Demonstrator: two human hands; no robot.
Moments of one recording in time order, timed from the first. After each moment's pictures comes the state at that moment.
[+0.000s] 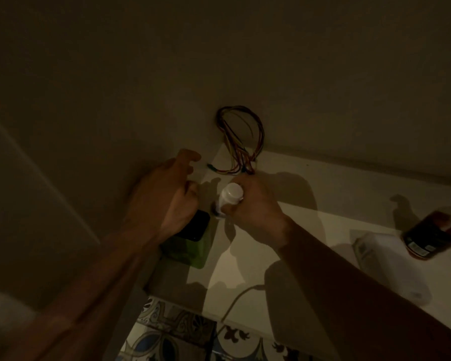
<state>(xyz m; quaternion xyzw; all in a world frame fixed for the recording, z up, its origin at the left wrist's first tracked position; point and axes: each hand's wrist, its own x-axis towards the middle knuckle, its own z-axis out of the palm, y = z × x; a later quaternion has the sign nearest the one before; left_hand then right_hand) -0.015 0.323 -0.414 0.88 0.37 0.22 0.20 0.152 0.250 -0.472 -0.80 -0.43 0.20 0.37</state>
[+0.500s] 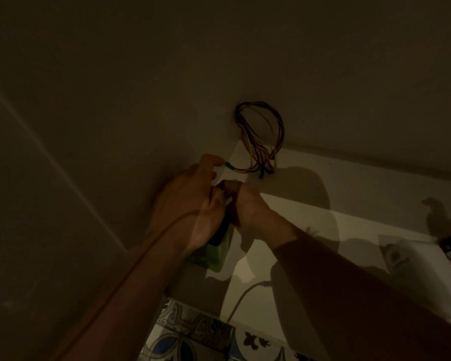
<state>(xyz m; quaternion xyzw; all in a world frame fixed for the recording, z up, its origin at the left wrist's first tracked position) -0.018 0.321 -0.417 0.86 0.38 0.22 0.25 0.126 0.316 -0.497 -0.69 -0.23 0.50 0.47</state>
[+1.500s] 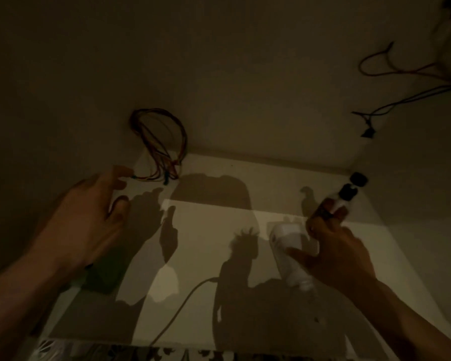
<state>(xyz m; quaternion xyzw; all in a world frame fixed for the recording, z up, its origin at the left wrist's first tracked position) 0.014 0.301 -0.428 0.89 0.32 0.22 0.24 0.278 -0.004 -0.484 -0.96 -0.29 -0.02 0.01</state>
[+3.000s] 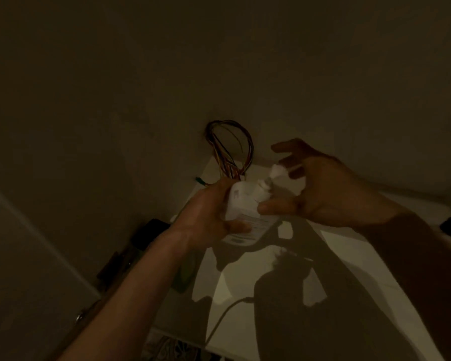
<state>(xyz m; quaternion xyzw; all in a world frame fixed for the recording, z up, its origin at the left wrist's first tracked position) 0.055 0.317 -0.444 0.86 0.22 0.16 0.44 0.206 0.172 -0.354 -0.81 -0.51 0.14 0.27</state>
